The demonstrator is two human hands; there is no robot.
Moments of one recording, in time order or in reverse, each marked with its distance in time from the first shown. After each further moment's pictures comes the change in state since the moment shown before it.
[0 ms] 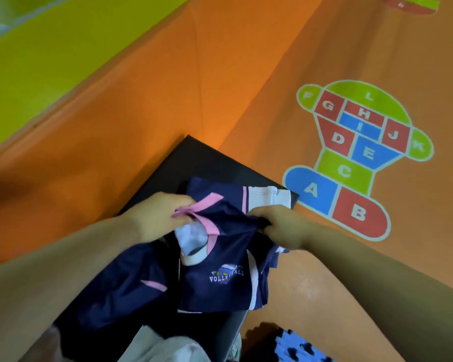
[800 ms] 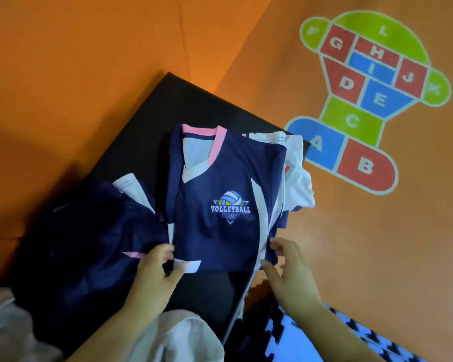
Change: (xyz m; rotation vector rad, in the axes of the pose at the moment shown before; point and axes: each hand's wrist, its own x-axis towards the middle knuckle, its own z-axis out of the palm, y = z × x) left_hand -0.072 -0.069 0.204 -0.435 0.223 -0.414; right_hand -0.048 0.069 0.208 0.437 0.506 0.336
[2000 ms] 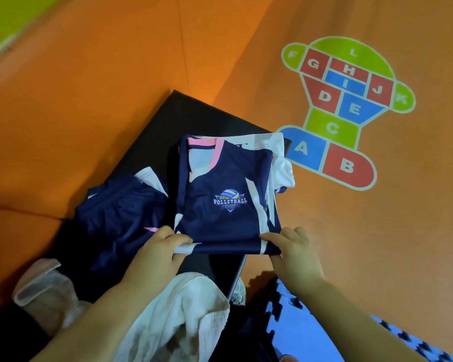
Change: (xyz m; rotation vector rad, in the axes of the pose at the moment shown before) left_hand -0.077 0.044 -0.061 0.298 -0.004 0.484; right_hand -0.065 -0.027 -0.028 -0.487 0.184 -0.381
